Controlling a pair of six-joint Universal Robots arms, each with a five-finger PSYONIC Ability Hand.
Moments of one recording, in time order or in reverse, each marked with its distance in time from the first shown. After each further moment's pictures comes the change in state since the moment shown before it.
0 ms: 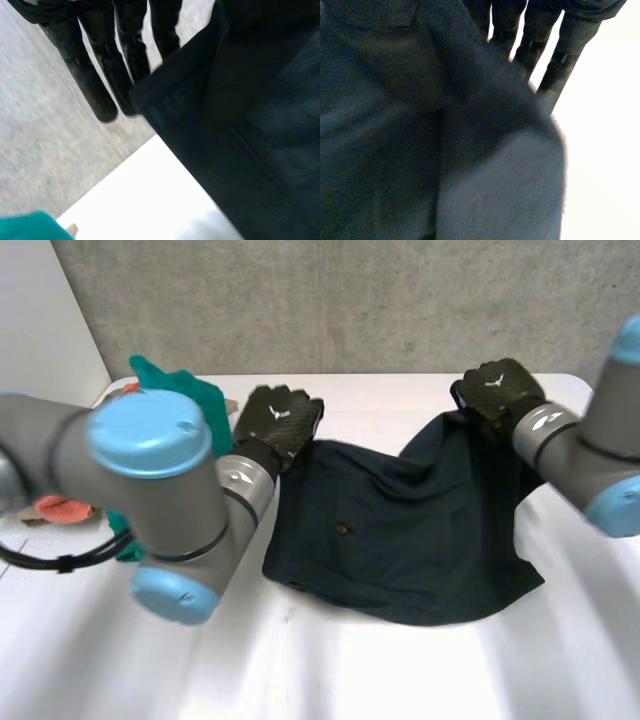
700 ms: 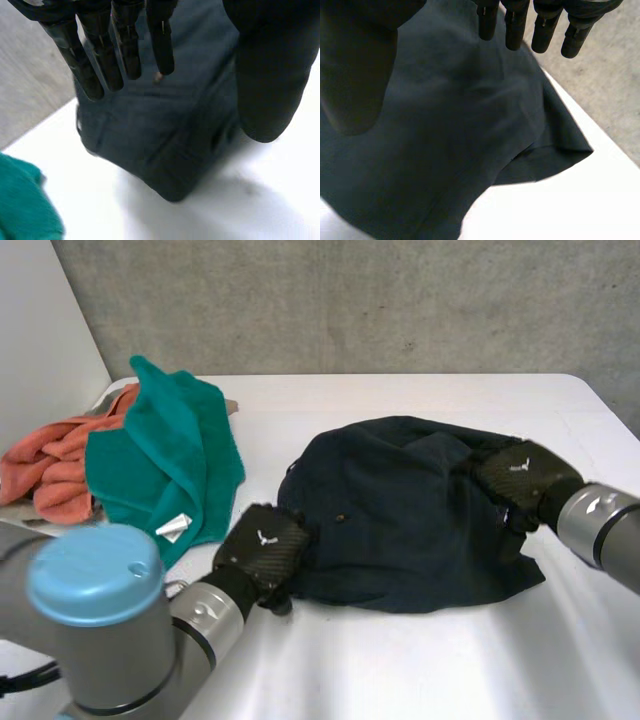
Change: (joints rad) left arm 0.005 0.248 -0.597 0.102 0.125 0.006; right arm -0.080 -0.392 0.531 0.164 -0.099 -0.044; left_hand -0.253 -0.309 -0.308 -0.312 -0.318; right_hand -0.639 -0.698 -0.717 -0.730 -0.702
